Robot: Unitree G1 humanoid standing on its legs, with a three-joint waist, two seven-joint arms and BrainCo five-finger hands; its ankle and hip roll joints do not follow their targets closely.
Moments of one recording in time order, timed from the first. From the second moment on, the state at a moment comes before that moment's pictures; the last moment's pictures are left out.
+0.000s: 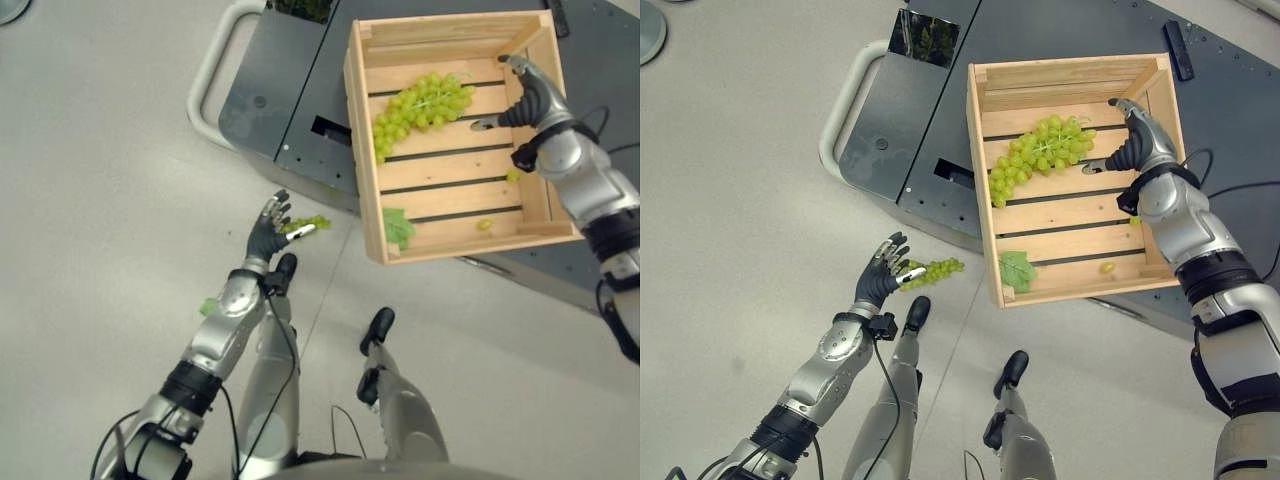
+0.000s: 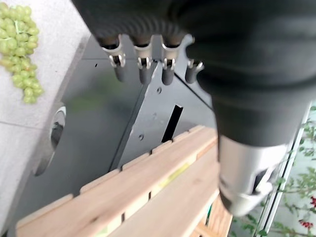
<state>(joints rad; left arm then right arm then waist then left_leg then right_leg) -0.33 0.38 -0.33 0.14 -0.49 -0.06 0.23 -0.99 -0.91 0.50 0.59 -0.03 0.06 -0.18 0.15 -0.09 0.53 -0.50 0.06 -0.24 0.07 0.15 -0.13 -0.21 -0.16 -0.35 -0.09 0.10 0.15</state>
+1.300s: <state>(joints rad) -0.36 0.39 -0.39 0.14 -0.49 -0.07 0.23 -1.41 -0.68 0.92 1.15 -0.19 0.07 -0.06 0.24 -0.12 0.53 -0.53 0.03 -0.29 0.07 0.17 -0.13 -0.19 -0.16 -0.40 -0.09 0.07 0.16</state>
